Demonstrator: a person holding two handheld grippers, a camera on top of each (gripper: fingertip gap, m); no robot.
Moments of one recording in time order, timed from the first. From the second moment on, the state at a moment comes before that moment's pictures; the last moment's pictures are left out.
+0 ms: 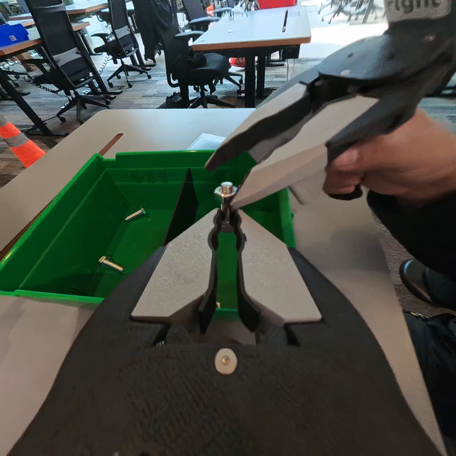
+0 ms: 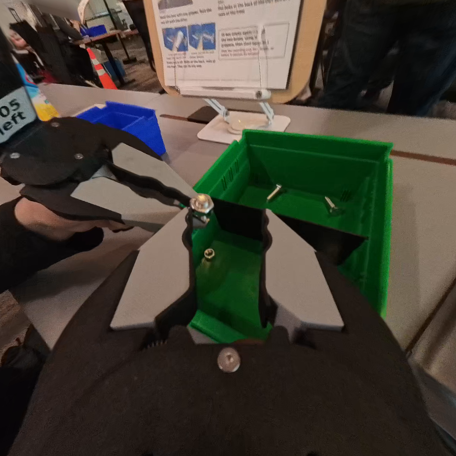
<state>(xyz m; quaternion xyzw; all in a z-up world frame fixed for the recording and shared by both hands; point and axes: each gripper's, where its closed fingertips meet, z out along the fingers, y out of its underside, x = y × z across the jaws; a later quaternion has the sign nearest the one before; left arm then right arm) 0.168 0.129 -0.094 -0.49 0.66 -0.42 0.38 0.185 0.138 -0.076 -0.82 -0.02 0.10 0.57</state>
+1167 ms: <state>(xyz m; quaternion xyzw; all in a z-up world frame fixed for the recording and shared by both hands) 0.163 0.138 -0.098 -0.49 0.68 -0.38 0.40 0.179 0.147 -0.085 -0.84 -0.01 0.10 0.54</state>
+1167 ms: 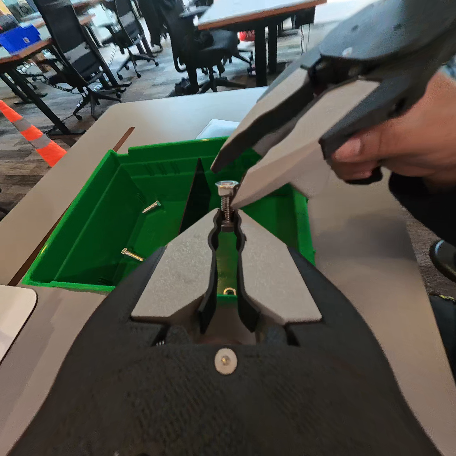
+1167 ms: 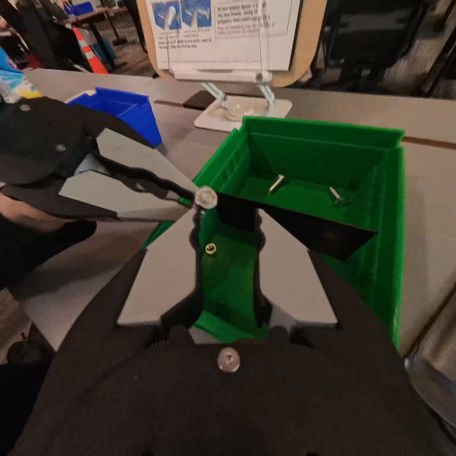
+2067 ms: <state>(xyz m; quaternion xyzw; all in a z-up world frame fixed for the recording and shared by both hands) 0.150 0.146 -0.083 -0.48 0.68 -0.37 0.41 0.200 0.139 -0.087 -0.84 -0.01 0.02 0.54</state>
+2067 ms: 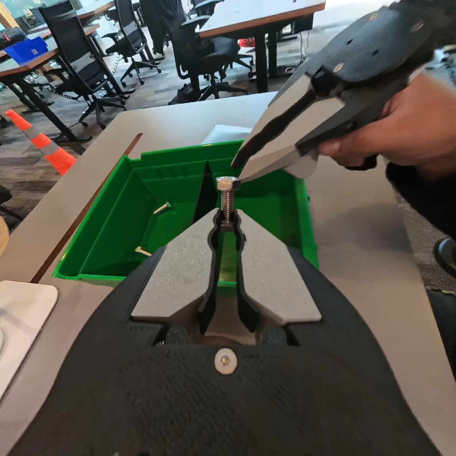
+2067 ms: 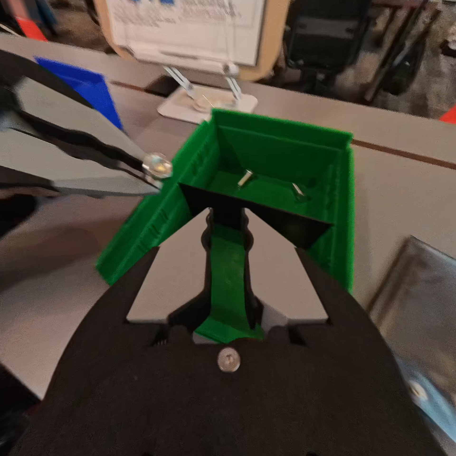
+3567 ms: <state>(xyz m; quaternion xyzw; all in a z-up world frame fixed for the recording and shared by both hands) 0.147 0.142 -0.078 -0.47 0.68 -0.39 0.40 0.136 0.153 -0.055 -0.75 -0.05 0.22 0.63</state>
